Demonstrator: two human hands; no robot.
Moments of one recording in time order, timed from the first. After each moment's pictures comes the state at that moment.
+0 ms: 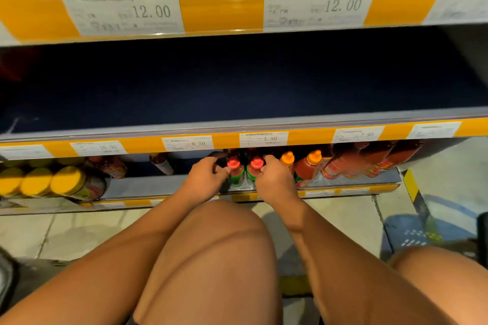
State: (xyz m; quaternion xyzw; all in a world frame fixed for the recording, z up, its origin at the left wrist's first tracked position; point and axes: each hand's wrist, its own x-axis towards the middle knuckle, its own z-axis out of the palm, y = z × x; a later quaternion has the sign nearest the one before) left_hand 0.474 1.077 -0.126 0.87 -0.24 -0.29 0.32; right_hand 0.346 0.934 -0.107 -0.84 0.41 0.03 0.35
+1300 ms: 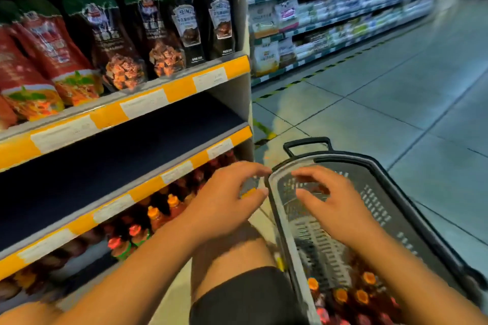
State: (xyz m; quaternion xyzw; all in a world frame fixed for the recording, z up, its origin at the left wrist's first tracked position) left_hand 0.133 0.956 0.156 0.60 -0.73 -0.18 0.28; right_hand -0.101 0.890 0.113 -0.78 0.43 -0.33 0.32
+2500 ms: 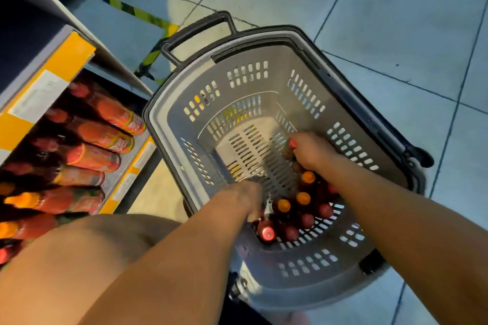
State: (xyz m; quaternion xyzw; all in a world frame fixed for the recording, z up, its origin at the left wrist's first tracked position) left_hand -0.061 0.846 -0.140 0.47 -0.72 -0.34 -0.39; right_hand -0.260 0.788 -0.173 -0.67 0.69 0.10 0.26
